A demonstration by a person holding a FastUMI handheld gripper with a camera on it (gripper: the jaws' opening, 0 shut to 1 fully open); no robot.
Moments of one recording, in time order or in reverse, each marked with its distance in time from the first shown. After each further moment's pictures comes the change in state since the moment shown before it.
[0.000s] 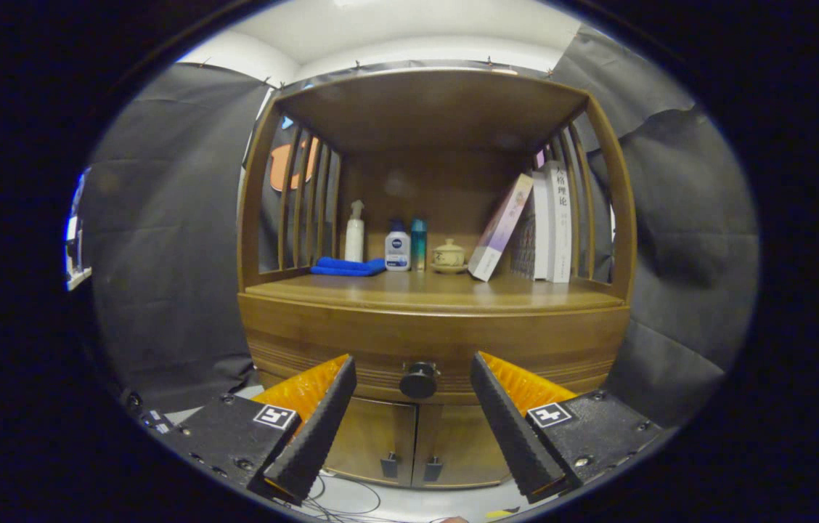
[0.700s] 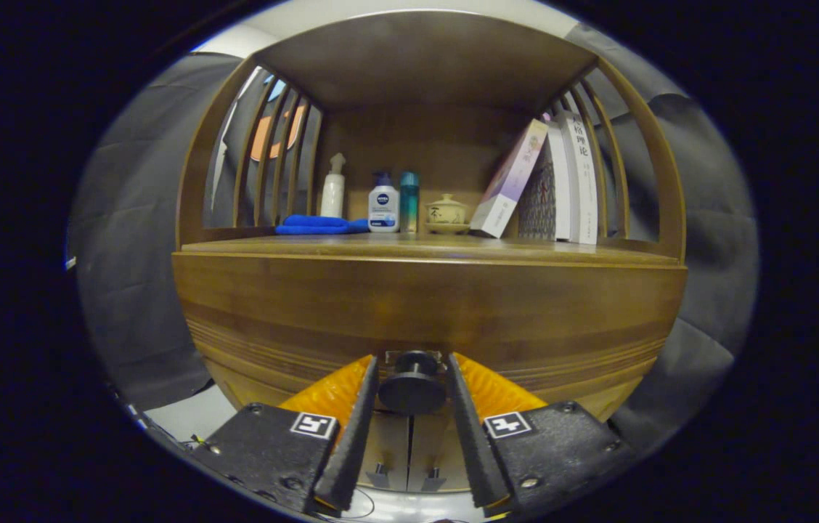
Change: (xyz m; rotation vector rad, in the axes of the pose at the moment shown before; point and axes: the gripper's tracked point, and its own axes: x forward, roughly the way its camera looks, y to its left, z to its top) arm 0.088 -0.008 -0.050 0.023 0.069 -0.045
